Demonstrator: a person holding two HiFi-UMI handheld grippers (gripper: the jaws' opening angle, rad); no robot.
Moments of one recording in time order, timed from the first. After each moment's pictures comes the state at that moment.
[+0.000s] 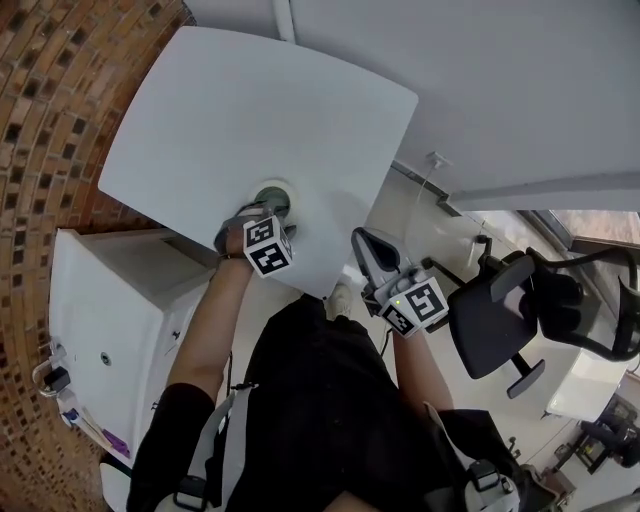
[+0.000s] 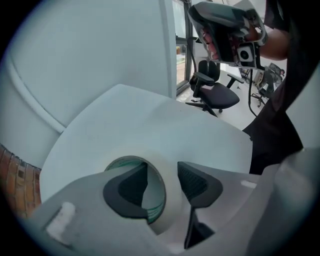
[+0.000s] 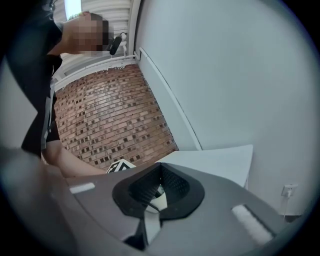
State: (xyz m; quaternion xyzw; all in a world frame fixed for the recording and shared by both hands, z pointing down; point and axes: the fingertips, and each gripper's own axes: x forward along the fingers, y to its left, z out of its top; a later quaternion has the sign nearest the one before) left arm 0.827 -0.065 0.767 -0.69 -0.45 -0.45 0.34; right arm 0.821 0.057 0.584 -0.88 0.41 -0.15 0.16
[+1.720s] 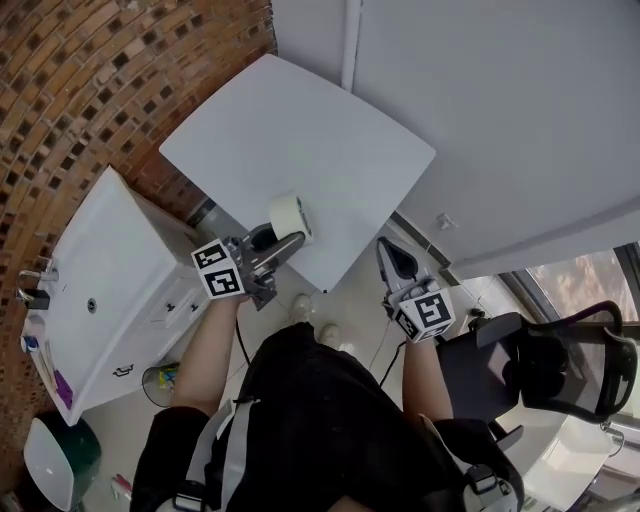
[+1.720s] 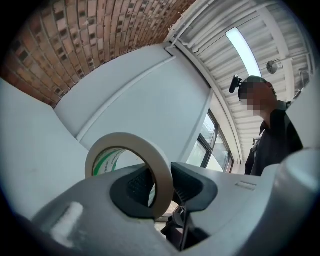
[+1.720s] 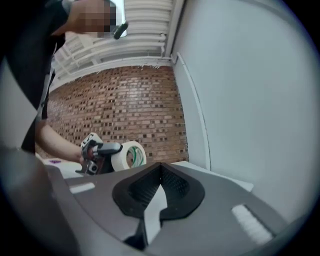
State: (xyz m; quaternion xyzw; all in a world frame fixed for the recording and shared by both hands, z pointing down) left arm 0.734 -0.054 0.497 -0.87 -0.39 -0.05 -0.31; right arm 0.770 0.090 0.516 -0.87 0.50 -0.05 0.02
